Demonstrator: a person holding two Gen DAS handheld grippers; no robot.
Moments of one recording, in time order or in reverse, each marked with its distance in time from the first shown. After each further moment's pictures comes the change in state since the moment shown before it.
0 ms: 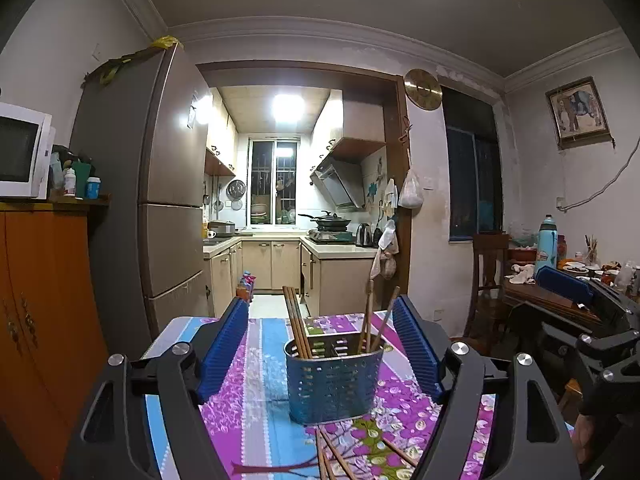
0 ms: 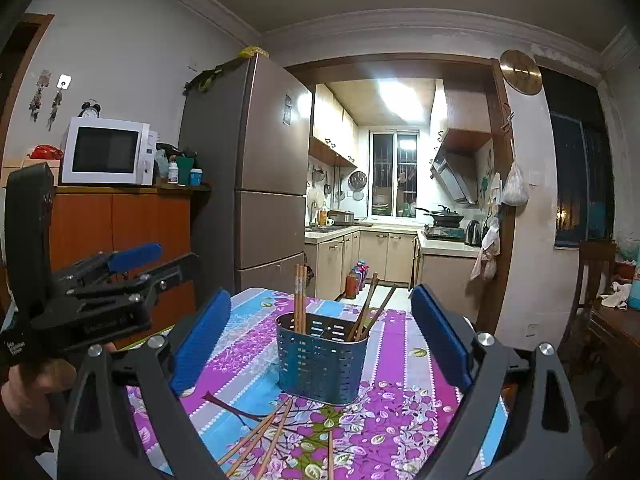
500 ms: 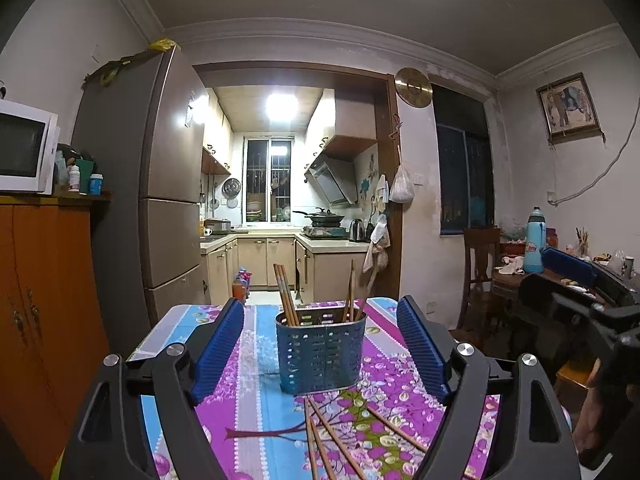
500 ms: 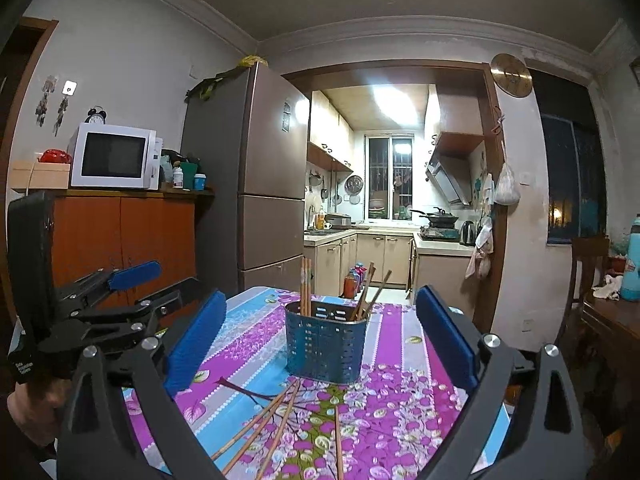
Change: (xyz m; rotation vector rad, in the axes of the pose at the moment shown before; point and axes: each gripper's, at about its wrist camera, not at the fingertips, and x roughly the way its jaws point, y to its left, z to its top) left arm -0.046 -0.013 -0.025 0.013 0.006 -0.012; right arm -0.053 0.010 -0.019 0.018 -0.017 -0.016
